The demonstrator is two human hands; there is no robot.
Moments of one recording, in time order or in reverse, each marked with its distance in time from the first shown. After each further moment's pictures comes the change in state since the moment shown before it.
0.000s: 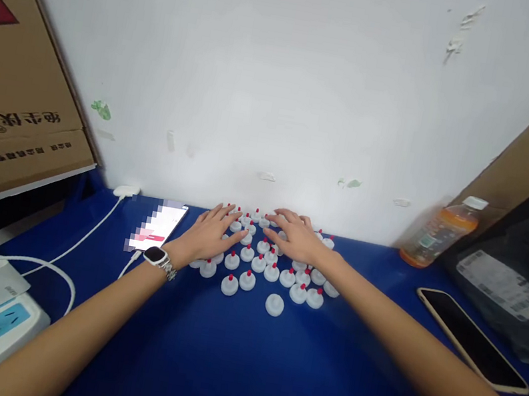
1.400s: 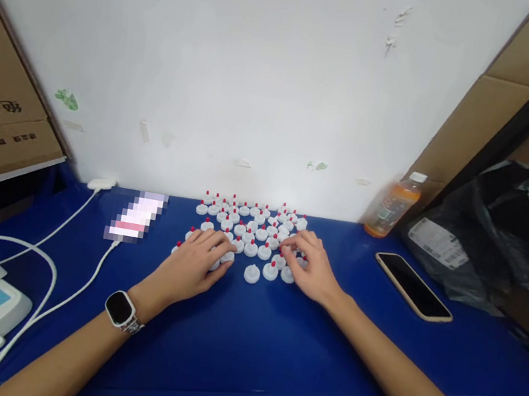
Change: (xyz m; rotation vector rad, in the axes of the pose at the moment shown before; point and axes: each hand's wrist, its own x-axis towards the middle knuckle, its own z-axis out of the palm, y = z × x) left_hand -0.078 0.069 0.007 0.122 0.126 0.428; right_hand -0.136 -0.020 -0.007 0.252 0.387 0.114
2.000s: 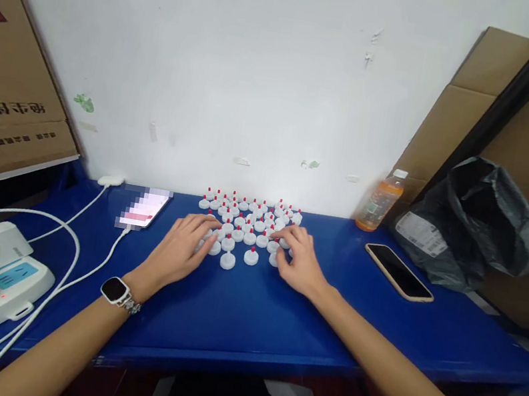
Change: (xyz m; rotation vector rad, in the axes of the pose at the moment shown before) left_hand -0.028 -0.004 -0.007 -0.054 0.153 -0.163; right_hand -0.021 -0.014 0.012 -0.070 0.043 -0.079
